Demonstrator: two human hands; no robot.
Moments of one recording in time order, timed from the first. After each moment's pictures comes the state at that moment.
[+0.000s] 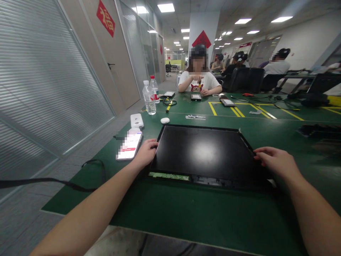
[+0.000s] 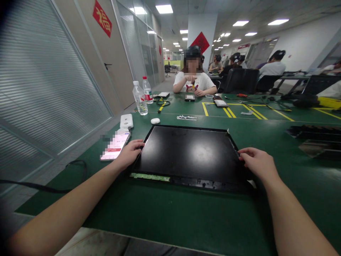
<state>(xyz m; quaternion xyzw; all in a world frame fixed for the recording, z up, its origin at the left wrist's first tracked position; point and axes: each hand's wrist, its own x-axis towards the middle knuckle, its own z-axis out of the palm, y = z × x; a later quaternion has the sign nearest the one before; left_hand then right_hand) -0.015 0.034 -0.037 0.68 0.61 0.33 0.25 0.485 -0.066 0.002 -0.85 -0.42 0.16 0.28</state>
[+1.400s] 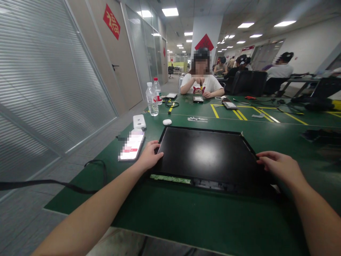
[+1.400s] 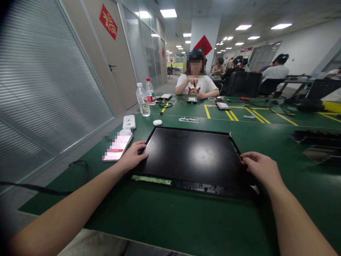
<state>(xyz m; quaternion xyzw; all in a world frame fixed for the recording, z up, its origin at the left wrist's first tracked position) -0.010 0.023 -0.032 0.68 0.60 0.30 0.27 0.498 -0.061 -0.011 -0.84 -0.42 0.16 0.30</state>
